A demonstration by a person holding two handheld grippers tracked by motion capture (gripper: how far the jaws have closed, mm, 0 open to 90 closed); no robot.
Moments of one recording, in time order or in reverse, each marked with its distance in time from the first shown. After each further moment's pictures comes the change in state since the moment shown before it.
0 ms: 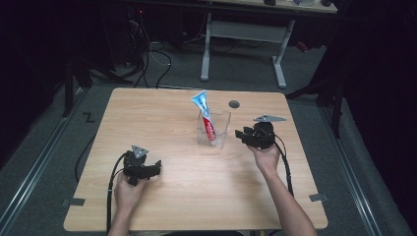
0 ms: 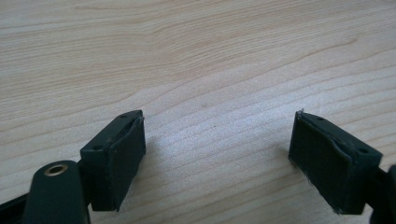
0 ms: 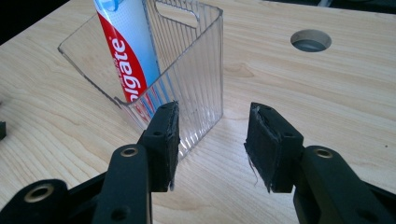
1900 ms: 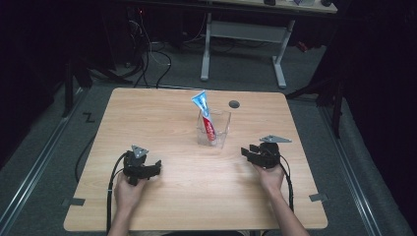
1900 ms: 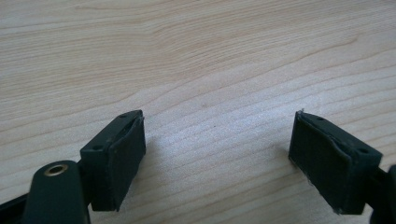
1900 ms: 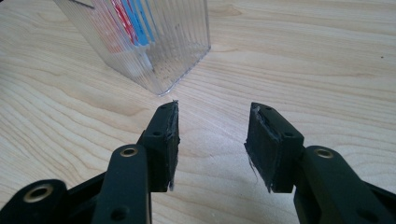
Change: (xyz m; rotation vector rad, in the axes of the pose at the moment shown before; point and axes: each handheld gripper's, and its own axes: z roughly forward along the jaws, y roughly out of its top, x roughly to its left) left arm 0.000 0.000 0.000 0.000 0.000 0.002; right arm -0.004 -0.065 -0.010 0.017 -0.035 0.049
